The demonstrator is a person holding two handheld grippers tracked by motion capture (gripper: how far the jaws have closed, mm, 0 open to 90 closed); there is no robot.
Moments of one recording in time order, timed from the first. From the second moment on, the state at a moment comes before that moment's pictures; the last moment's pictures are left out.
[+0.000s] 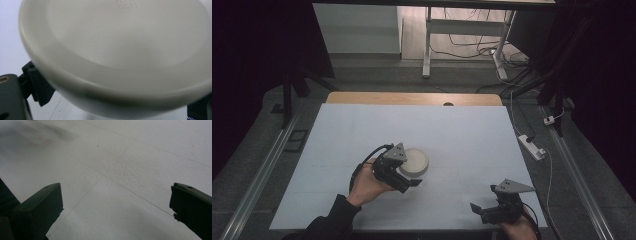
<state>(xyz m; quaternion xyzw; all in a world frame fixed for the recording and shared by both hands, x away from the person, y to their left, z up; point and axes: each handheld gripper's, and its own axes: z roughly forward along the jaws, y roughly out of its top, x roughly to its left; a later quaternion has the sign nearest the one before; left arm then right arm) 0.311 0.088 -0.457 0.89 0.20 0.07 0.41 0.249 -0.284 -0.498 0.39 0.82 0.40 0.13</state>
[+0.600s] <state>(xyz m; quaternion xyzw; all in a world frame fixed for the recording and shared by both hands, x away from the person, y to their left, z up) 0.312 0.092 -0.457 0.88 0.20 0.07 0.42 0.250 -0.263 -0.481 0.33 0.82 0.45 0.12</state>
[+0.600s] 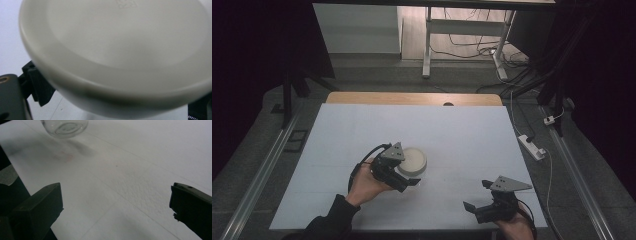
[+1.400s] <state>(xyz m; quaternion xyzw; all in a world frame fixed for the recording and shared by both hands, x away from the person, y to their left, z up) 0.309 0.091 -0.456 0.89 0.19 0.07 0.42 0.269 -0.211 -0.453 0.28 0.82 0.48 0.10</state>
